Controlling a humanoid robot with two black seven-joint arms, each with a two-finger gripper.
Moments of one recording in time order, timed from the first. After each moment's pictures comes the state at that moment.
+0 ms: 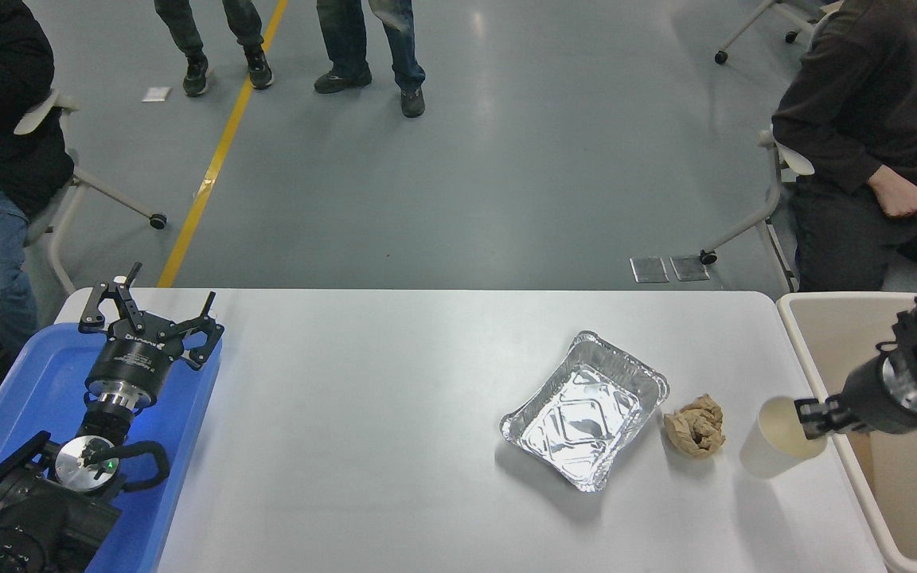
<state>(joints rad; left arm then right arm) -0.54 0.22 -1.14 -0.30 -0.10 -0.79 -0.16 1.90 -0.55 -1.48 1.33 -0.54 0.36 0.24</state>
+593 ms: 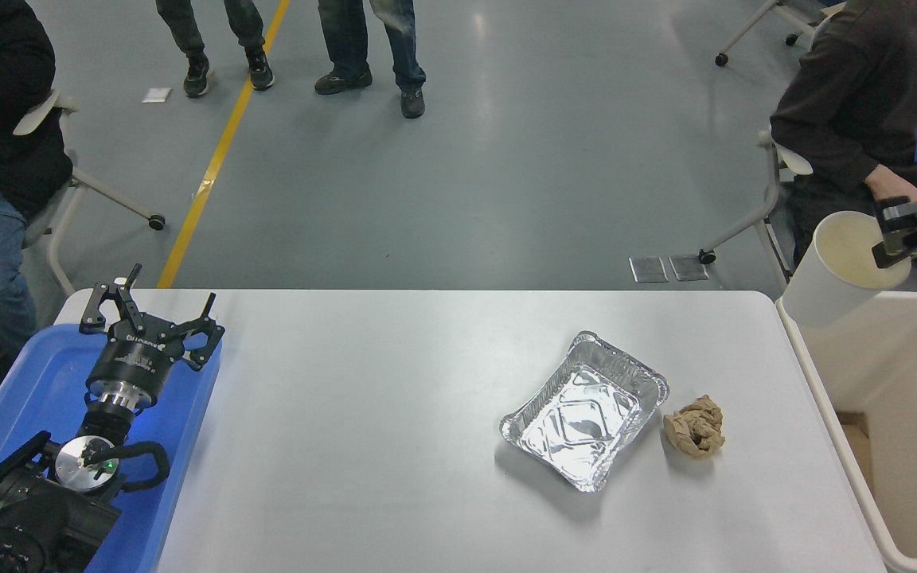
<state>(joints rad) -0.54 0.22 -1.14 -0.30 -0.10 -0.79 -0.16 2.55 -0.50 -1.63 1.44 -0.54 0.73 0.28</state>
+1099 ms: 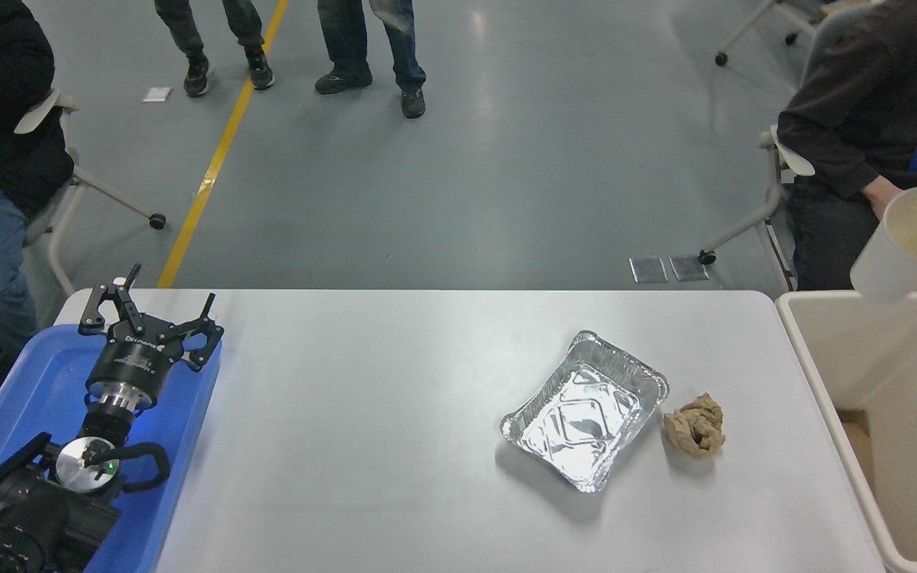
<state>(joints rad) -0.54 0.22 -1.14 -0.30 -0.11 -0.79 -0.17 2.23 -0.64 -1.73 1.18 -0.66 0.39 0.27</state>
